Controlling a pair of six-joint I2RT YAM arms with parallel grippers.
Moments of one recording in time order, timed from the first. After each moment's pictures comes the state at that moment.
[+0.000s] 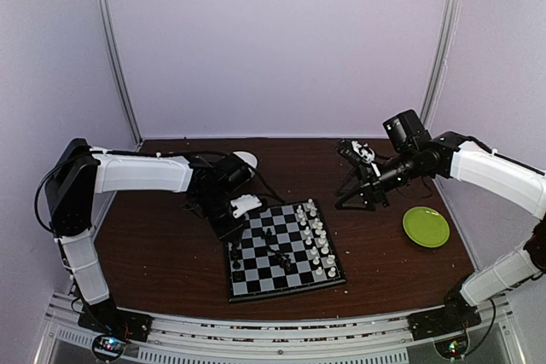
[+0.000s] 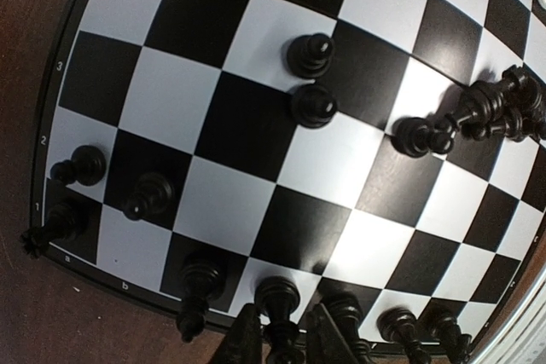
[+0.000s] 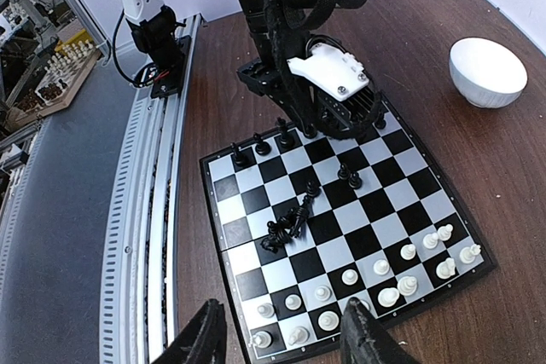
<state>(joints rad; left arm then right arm) -0.82 1.85 1.30 -0.78 0.13 0.20 0.52 1.36 1.13 -0.65 -0.85 -0.50</state>
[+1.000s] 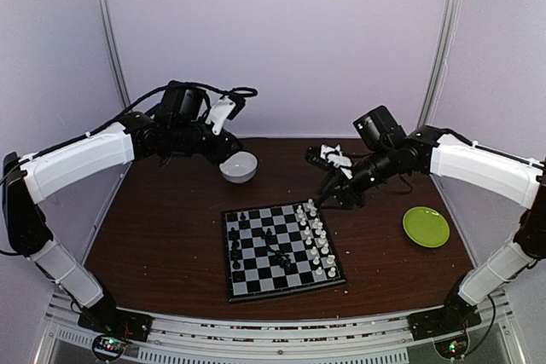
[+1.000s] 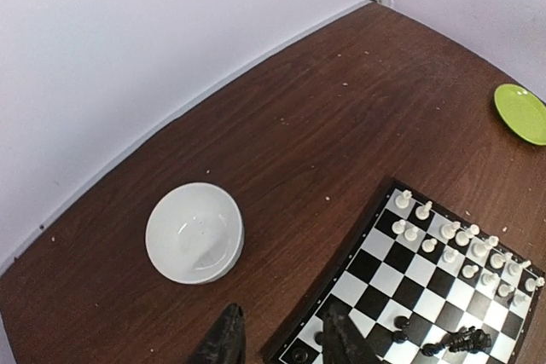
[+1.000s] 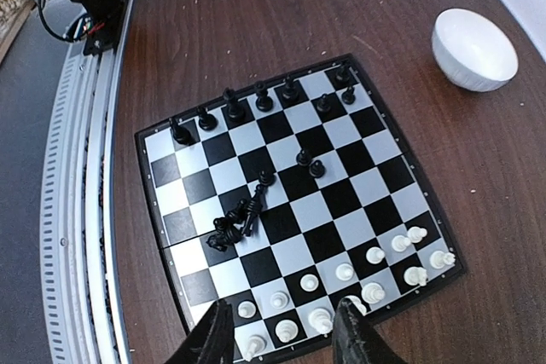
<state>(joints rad) -0.69 1.55 1.40 -0.41 0.01 0.12 0.69 1.48 1.26 -0.65 -0.54 -0.47</state>
